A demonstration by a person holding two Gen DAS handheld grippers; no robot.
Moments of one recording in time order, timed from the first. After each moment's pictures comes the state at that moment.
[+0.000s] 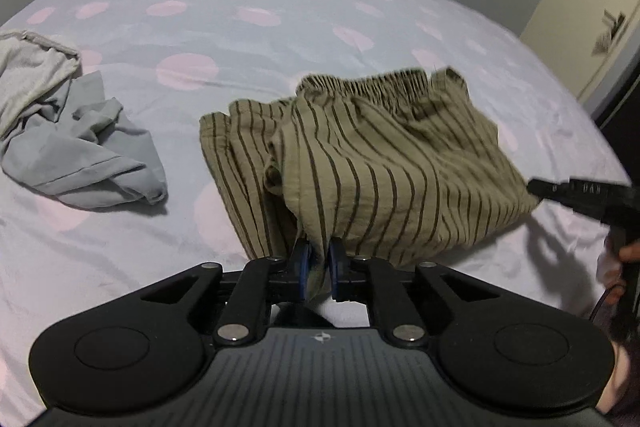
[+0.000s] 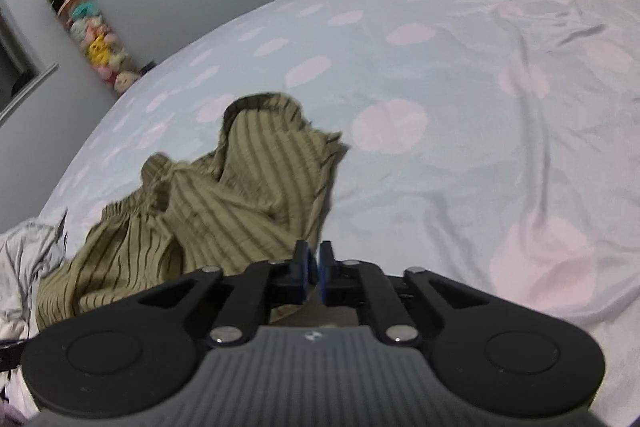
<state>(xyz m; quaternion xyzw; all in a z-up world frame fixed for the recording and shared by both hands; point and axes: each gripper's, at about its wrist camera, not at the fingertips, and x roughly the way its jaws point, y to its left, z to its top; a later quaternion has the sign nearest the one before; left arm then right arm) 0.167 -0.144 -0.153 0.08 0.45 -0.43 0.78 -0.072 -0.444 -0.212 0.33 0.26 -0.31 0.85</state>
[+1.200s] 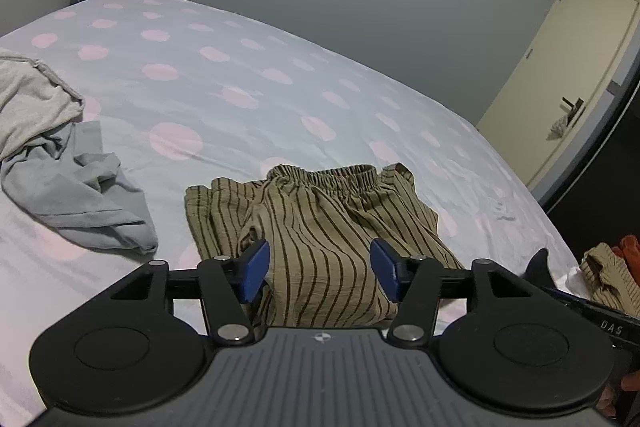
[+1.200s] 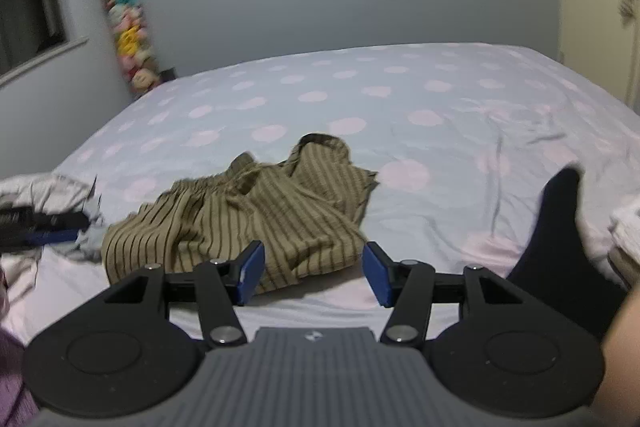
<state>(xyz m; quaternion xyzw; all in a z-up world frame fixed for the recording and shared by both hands) 0.163 -0.110 -0.115 -0.04 0.38 -0.47 0.79 -0.122 -0.309 -0.127 0.19 0.24 -0.34 0.89</state>
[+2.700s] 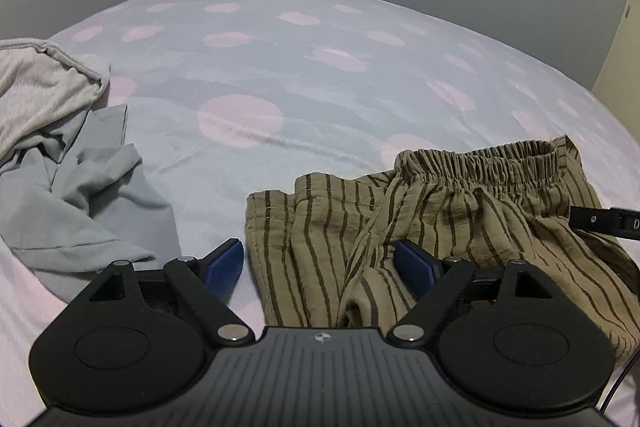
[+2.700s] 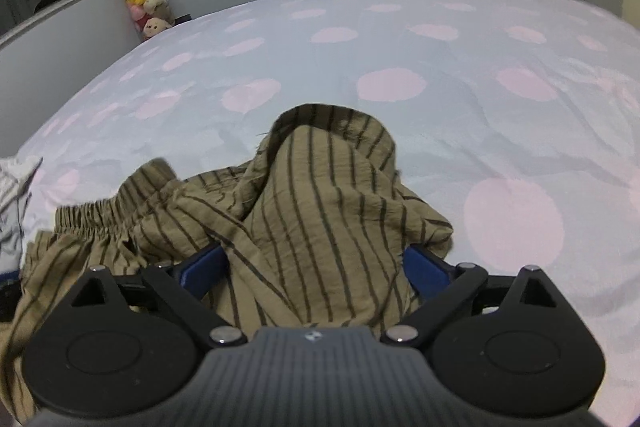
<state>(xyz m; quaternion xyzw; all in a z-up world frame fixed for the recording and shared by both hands) 0.222 -0.195 -0.210 0.07 0.38 -0.34 0.86 0.047 -0.468 -0.235 0.19 0.32 -0.26 0.89</state>
